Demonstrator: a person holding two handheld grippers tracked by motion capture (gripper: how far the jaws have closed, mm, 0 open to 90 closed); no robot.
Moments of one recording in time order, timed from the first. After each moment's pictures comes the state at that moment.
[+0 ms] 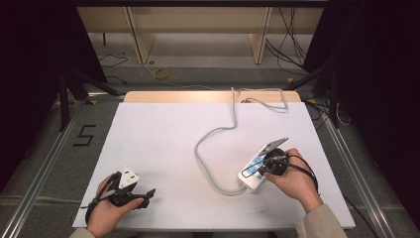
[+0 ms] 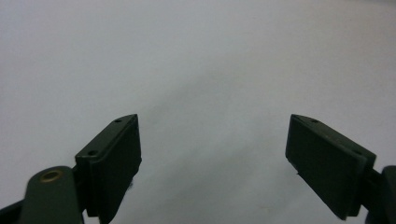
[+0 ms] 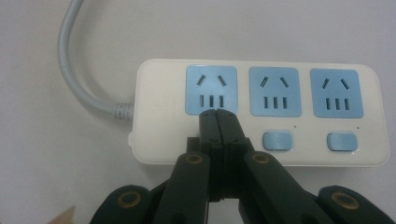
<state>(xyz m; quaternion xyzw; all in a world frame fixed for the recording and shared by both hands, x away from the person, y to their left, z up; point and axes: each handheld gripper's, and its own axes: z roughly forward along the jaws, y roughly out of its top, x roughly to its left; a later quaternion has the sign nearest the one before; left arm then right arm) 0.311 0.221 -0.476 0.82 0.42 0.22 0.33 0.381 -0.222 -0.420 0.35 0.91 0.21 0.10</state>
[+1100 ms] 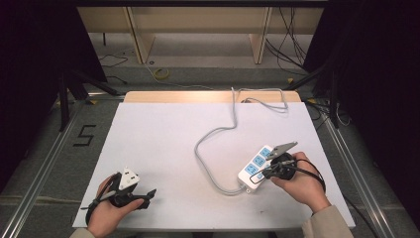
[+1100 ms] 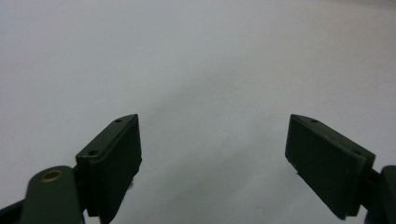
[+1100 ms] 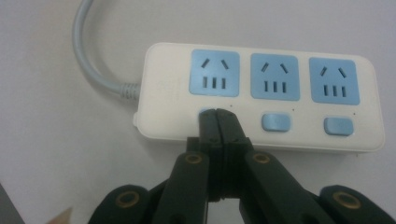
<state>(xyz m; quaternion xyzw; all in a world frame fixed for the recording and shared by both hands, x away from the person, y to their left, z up) 0.308 0.220 -0.475 0.82 0.42 0.22 0.33 0.369 -0.240 -0.420 0.32 0.91 0.24 0.11</state>
